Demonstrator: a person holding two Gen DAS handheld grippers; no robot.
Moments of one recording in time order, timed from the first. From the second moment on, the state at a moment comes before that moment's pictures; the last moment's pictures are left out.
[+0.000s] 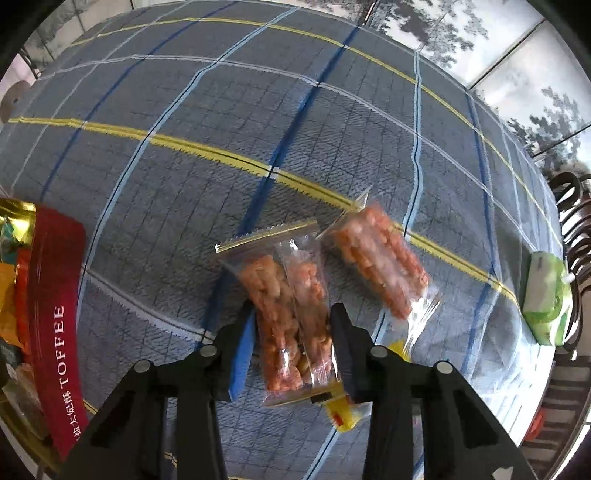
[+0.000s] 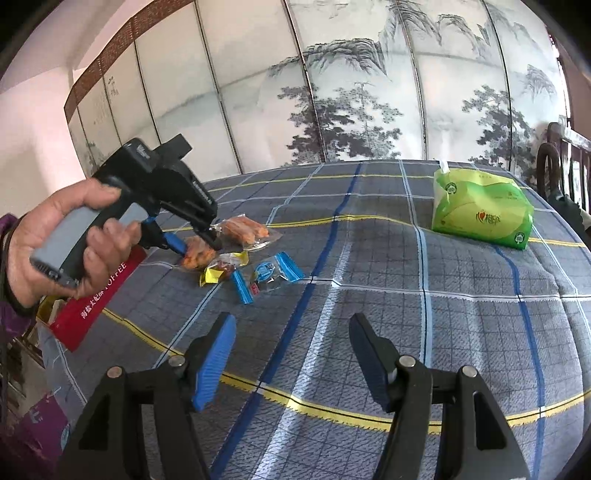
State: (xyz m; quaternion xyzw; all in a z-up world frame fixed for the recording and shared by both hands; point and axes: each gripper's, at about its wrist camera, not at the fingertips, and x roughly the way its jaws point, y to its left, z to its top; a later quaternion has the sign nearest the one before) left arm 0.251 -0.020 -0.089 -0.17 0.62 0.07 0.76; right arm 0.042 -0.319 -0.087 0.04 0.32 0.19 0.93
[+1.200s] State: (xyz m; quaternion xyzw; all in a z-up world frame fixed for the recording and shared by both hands) left arm 0.086 0.052 -0.019 -0.14 0.53 -0.07 0.83; right arm 0.136 -0.263 -0.099 0.16 0.45 0.11 0.87
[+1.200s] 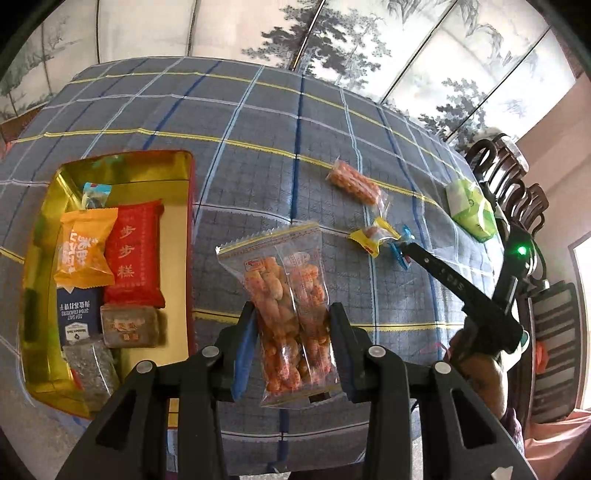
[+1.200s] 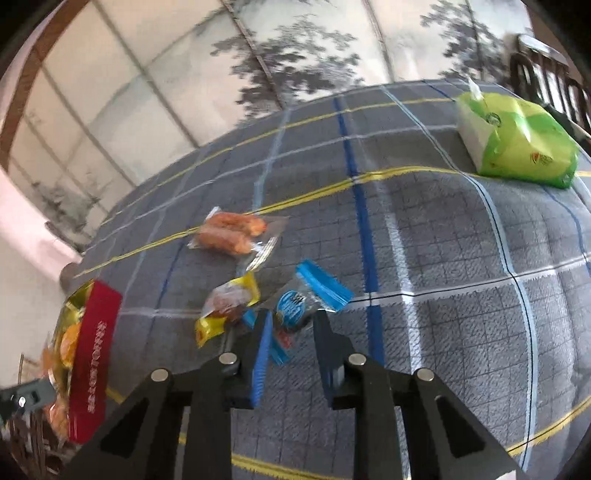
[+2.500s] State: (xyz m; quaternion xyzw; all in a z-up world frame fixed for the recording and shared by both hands) left arm 0.084 0.068 -0.016 -0.15 0.53 -0.07 0.83; right arm 0.148 -0.284 -0.096 0.10 0.44 0.08 0.89
